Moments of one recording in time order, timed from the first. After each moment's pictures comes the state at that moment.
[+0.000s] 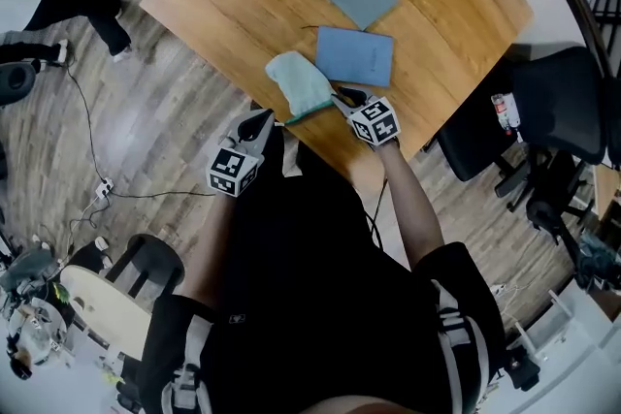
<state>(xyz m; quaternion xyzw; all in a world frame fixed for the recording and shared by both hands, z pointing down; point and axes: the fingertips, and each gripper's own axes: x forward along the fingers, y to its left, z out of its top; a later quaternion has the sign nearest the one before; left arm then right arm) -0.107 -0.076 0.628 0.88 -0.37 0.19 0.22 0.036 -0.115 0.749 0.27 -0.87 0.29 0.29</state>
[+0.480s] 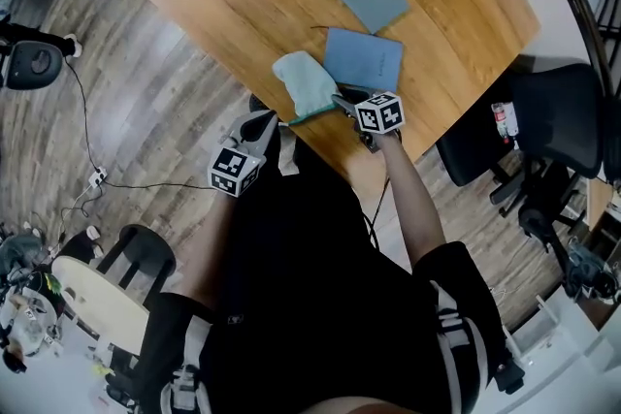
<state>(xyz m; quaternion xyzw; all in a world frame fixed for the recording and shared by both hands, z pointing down) -0.117 -0.077 0.637 0.87 -0.38 0.19 0.25 0.028 -0.118 0.780 0.25 -0.82 0.42 0.29</state>
